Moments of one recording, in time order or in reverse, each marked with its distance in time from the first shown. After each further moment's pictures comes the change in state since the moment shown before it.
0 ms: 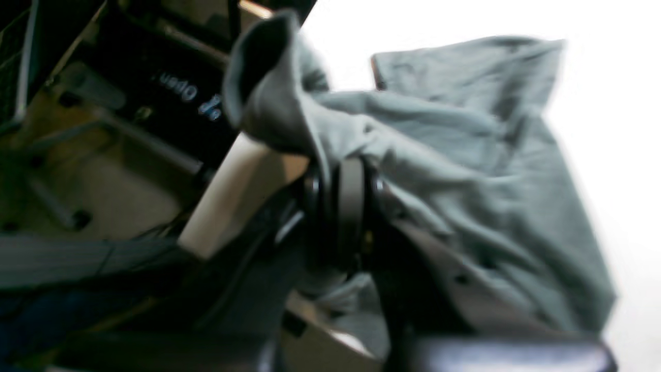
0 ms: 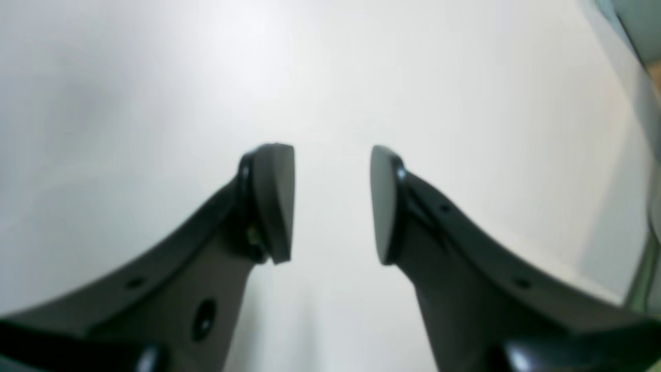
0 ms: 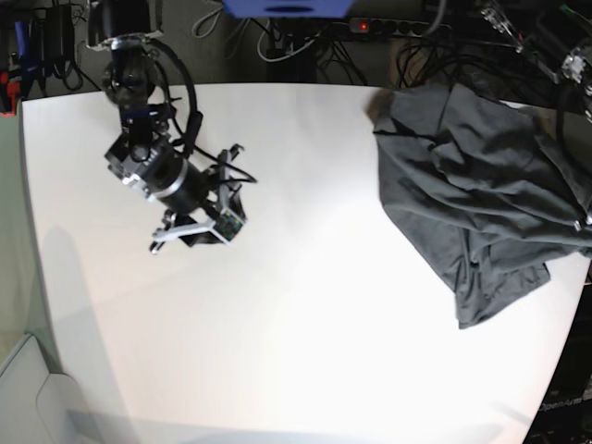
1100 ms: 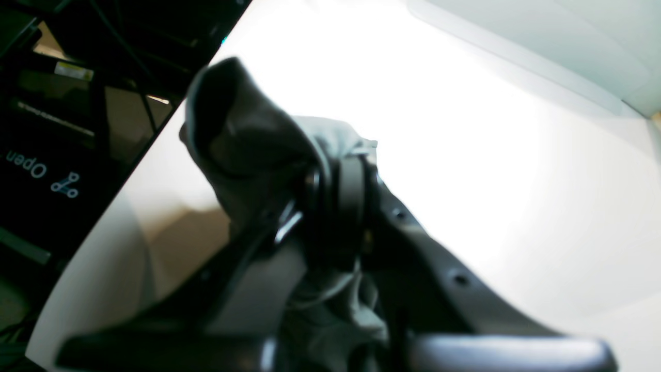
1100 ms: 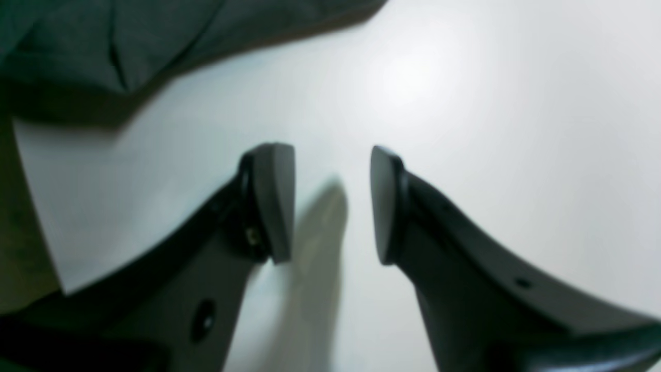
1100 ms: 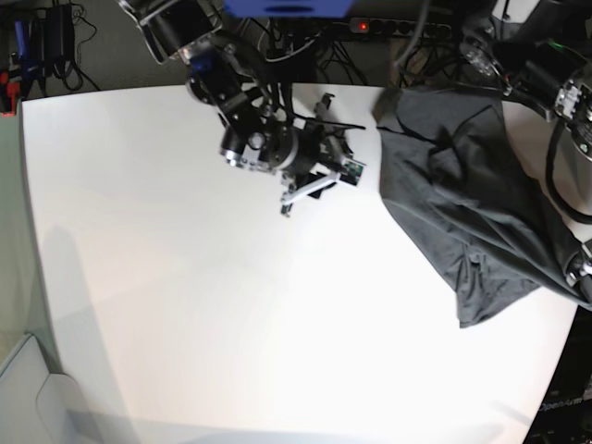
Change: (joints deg) left arm -10.8 5.1 -0.5 0.0 -11.3 0.4 0.1; right arm 4.8 -7.8 -22.1 -17.8 -0.8 0.0 -0.4
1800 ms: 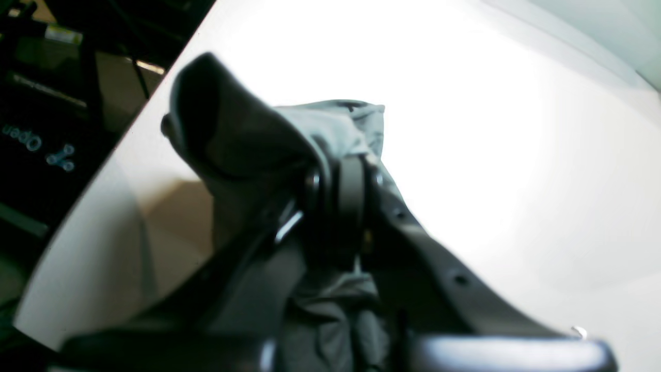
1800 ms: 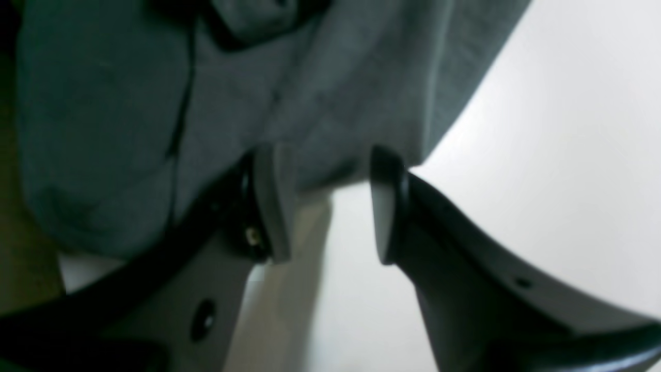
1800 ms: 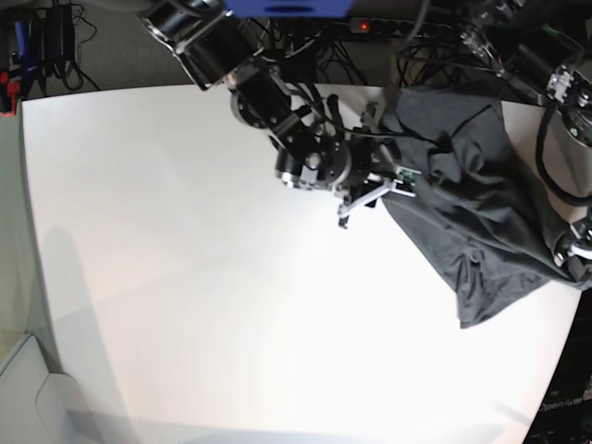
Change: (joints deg) left arm 4.8 1.6 0.2 0.0 -0.3 0.0 -0.4; right arm 7.6 -6.8 -6.8 -10.0 0.2 -0.1 0.4
